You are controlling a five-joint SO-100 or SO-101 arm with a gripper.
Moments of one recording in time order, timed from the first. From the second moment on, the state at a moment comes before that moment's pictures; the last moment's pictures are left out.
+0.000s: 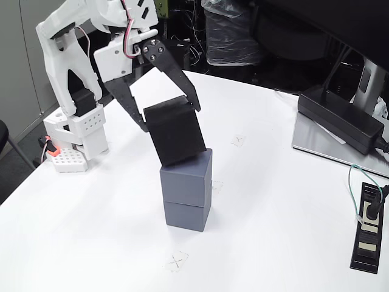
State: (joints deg) arm 16.3 121.1 93.3 90.8 -57.5
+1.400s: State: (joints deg) arm 16.7 121.1 93.3 87.2 -57.2
